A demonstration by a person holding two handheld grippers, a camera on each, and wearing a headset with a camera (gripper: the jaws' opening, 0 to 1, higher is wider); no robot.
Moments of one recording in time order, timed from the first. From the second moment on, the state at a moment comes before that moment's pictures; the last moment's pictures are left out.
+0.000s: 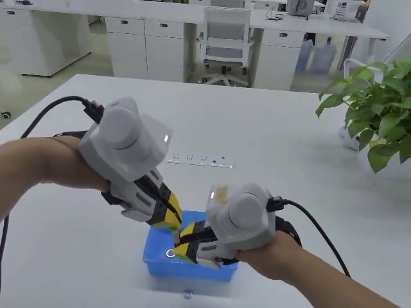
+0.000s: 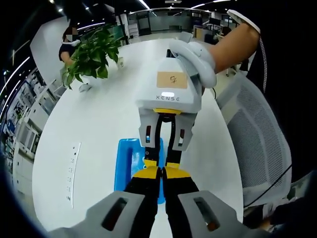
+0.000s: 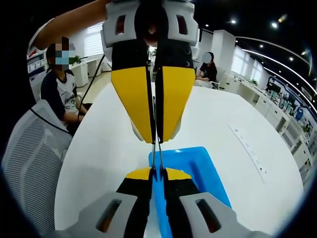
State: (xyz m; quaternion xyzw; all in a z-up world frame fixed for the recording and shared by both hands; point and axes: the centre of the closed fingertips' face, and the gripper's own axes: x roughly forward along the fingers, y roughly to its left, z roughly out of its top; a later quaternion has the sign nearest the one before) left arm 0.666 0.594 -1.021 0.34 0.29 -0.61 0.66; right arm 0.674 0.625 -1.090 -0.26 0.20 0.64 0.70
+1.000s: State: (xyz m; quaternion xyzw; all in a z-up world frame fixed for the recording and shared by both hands) left arm 0.636 0.582 -1.049 0.34 0.30 -0.62 0.64; right arm 0.642 0.612 -1.118 -0.27 0.21 0.65 0.68
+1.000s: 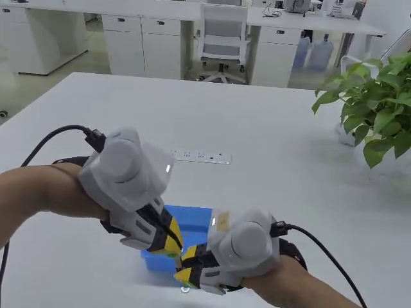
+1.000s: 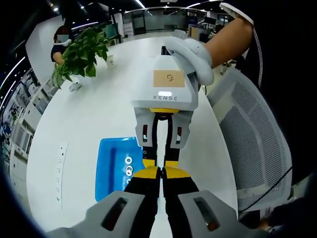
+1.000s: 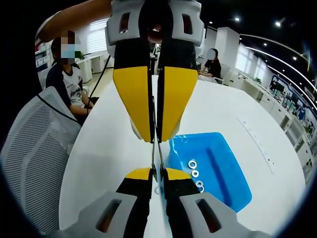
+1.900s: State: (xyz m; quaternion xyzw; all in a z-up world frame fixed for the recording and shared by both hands) left arm 0.635 0.576 -1.080 0.34 0.30 -0.63 0.63; right arm 0.640 0.605 -1.150 -0.28 0.22 0.64 0.68
